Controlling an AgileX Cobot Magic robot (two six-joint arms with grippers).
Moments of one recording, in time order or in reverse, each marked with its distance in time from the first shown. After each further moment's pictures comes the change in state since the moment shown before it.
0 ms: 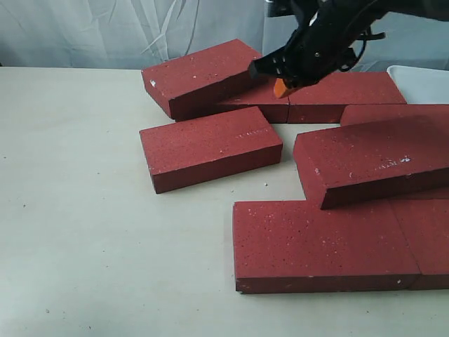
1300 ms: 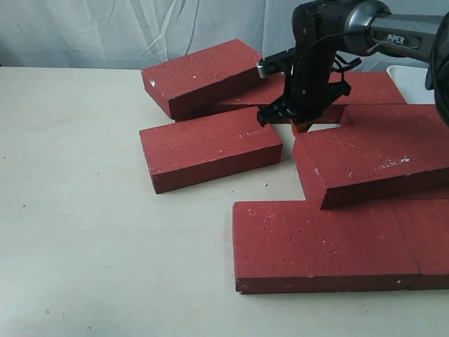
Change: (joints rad) left arm 0.000 0.000 0.000 0.000 0.000 0.000; right arm 0.007 0.305 -0.247 -0.292 0.272 0.125
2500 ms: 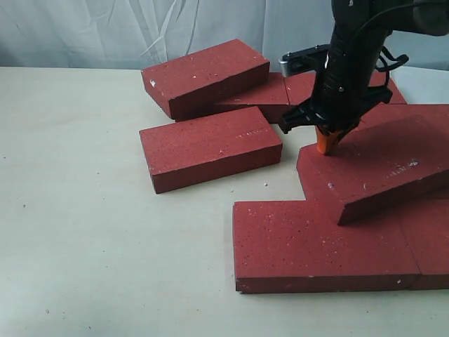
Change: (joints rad) left arm 0.000 0.000 0.000 0.000 0.000 0.000; right arm 0.000 -0.331 0.343 0.091 0.101 -0.013
